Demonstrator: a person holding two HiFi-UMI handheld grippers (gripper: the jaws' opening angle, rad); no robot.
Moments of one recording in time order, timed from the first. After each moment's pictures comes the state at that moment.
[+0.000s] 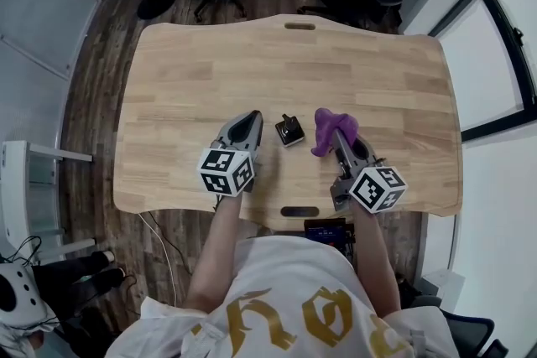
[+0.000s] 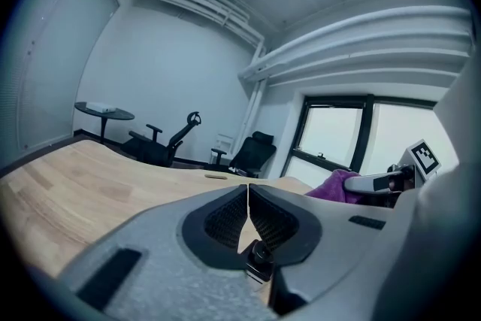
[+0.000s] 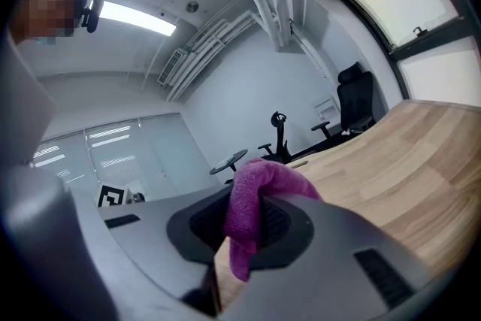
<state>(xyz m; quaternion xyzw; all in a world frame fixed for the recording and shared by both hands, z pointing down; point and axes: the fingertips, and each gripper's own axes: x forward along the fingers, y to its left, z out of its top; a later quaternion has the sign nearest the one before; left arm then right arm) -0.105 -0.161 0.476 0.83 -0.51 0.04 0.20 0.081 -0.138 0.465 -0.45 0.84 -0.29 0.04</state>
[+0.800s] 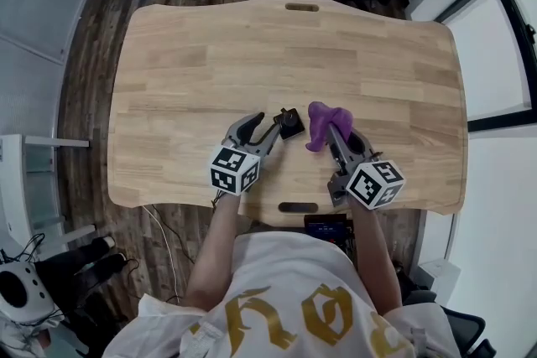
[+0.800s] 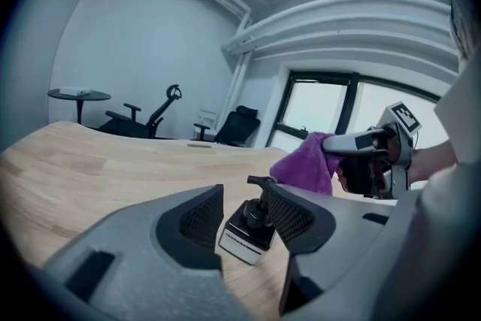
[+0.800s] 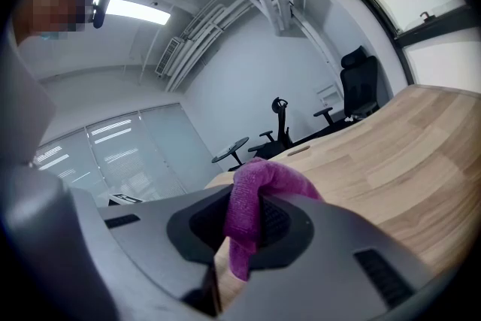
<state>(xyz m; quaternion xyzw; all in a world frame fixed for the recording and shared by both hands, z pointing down) -0.067 -0.158 0.556 0.87 -0.43 0.12 0.22 0.068 -0.156 0.504 -0.43 0.85 -0.32 0.00</state>
